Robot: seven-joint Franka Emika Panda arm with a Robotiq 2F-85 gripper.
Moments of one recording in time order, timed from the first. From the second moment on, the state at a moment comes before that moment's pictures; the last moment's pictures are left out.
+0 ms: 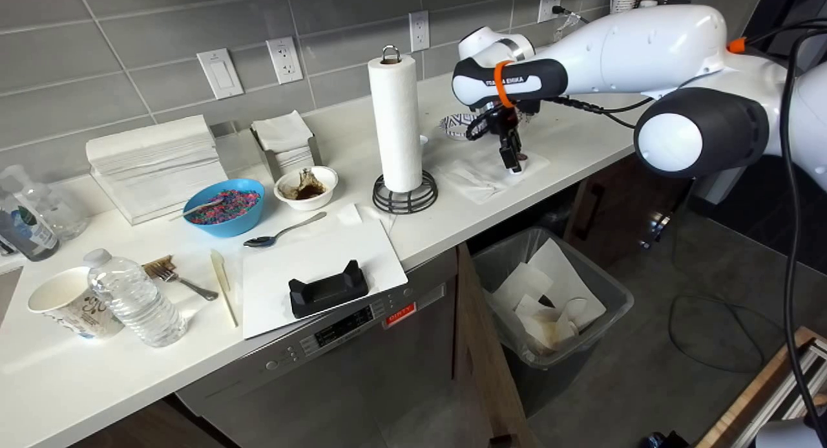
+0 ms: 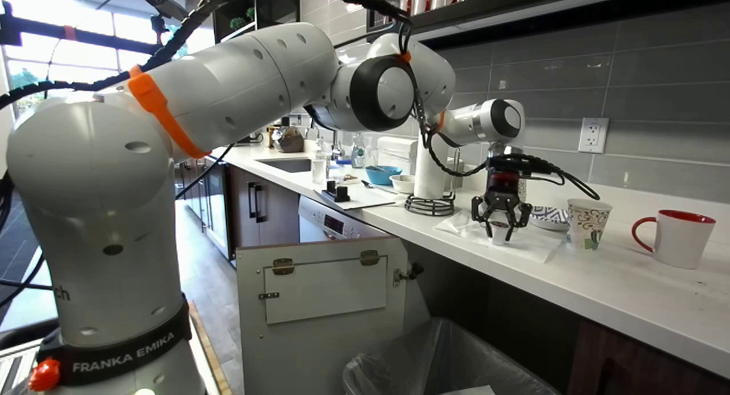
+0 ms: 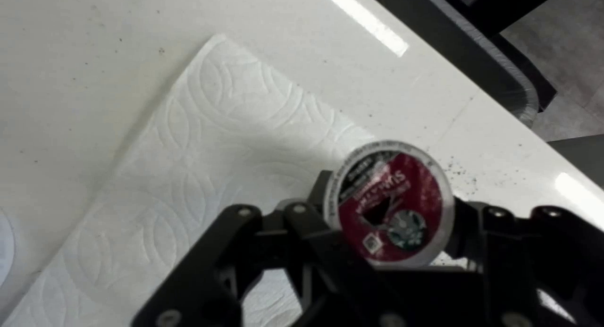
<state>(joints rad) -0.02 1.07 -0.05 -0.76 -0.22 1.49 -0.74</state>
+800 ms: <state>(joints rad) -0.02 1.05 -0.03 -0.74 -0.20 1.67 -0.74</state>
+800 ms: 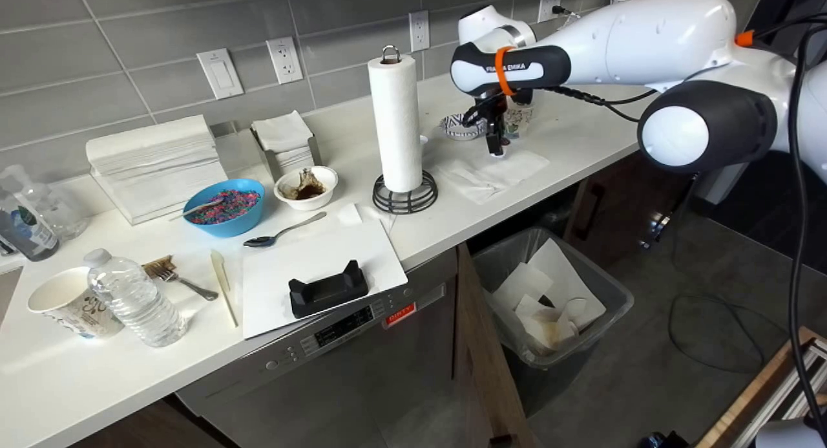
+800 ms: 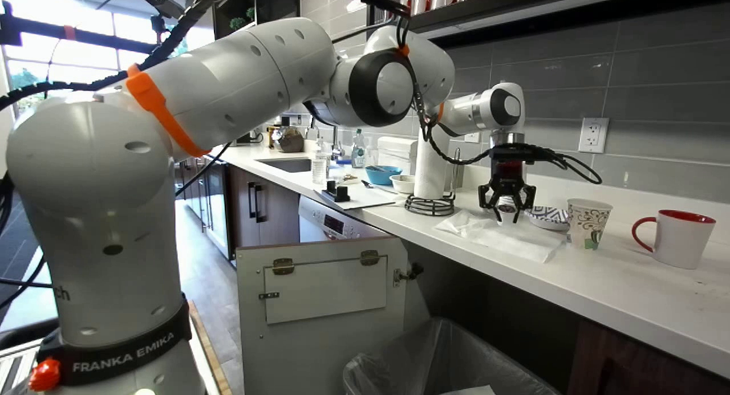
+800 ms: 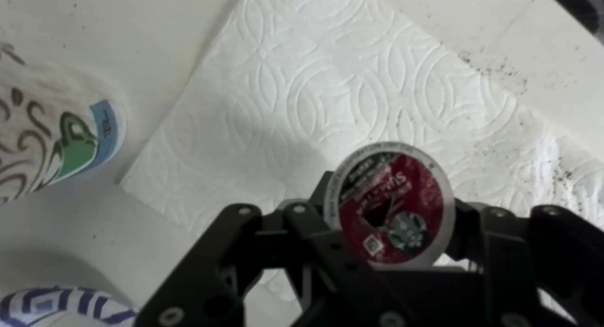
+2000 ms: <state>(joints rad) -0.16 0.83 0.13 -1.25 -0.07 2.57 -0.80</state>
